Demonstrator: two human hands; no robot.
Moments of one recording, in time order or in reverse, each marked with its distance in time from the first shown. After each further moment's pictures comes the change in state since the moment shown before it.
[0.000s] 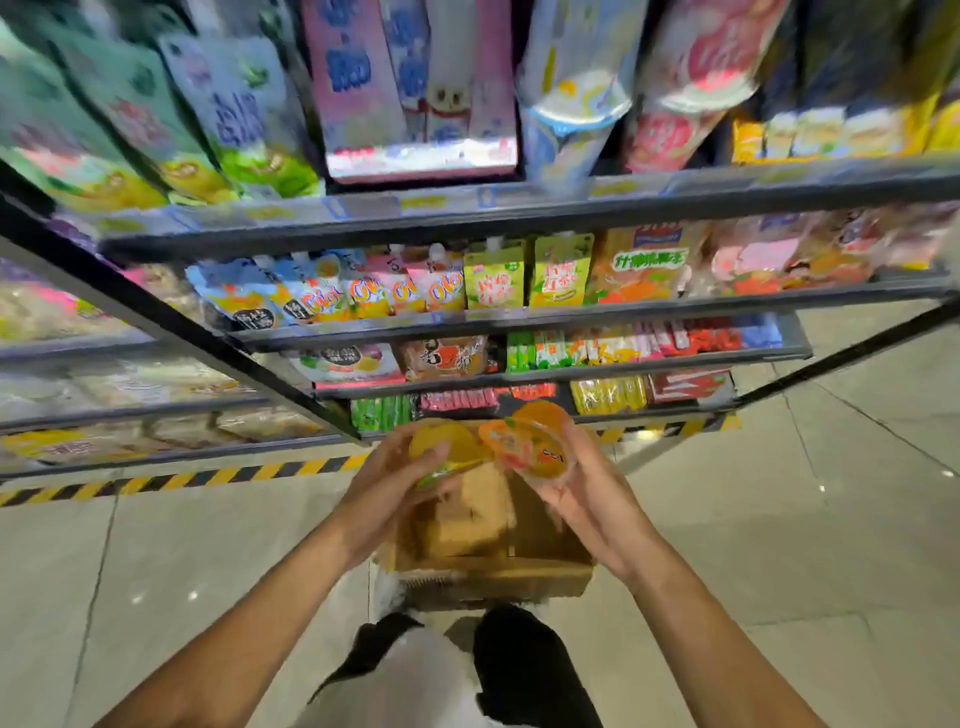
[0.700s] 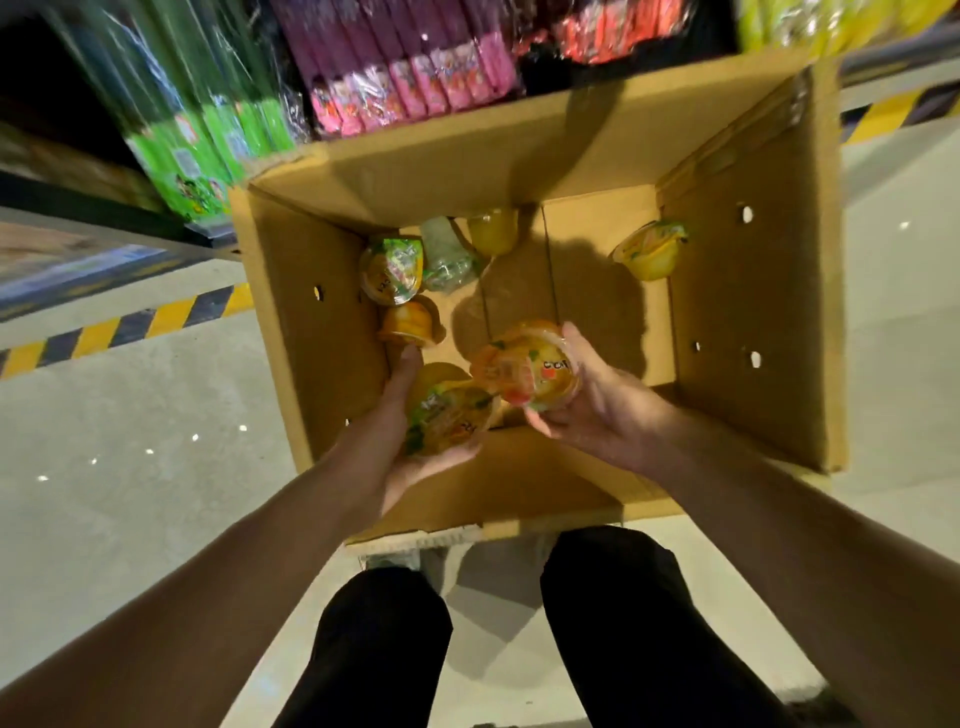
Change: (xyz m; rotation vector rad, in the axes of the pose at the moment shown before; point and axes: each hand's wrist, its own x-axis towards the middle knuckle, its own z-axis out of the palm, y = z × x) left_hand 0.372 -0.409 -0.124 -0.289 0.466 -0.685; right_hand 0.373 0.428 -0.234 0.247 0.192 0.585
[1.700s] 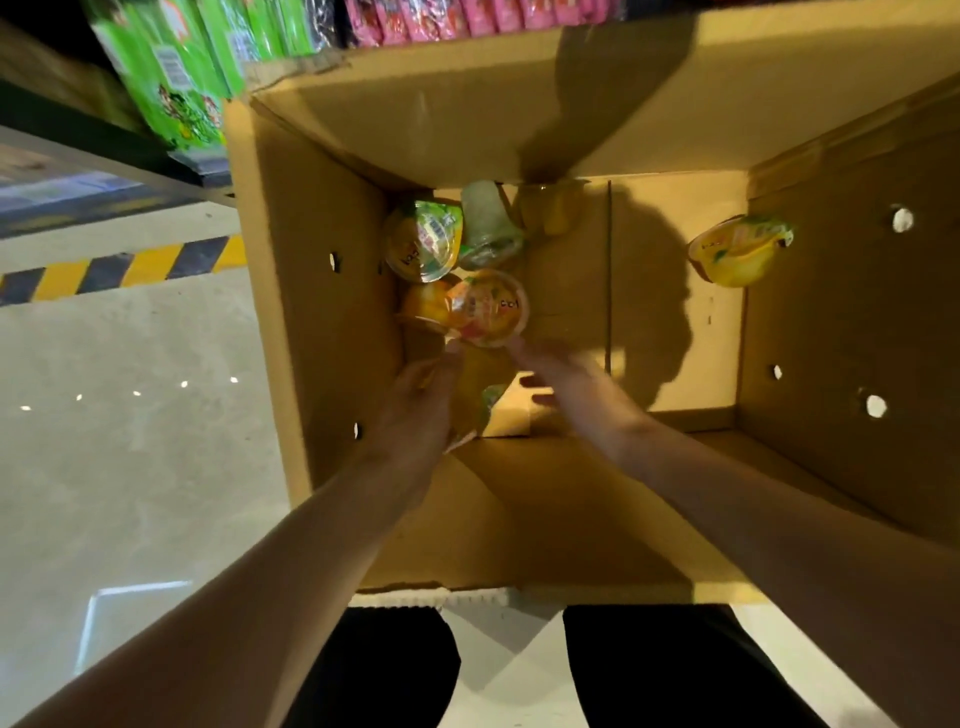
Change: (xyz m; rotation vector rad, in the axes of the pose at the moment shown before) left_hand 0.098 -0.007 -0.013 0.384 0.048 0.247; right_hand 0.090 0.017 0.043 -0.756 0.019 -0.187
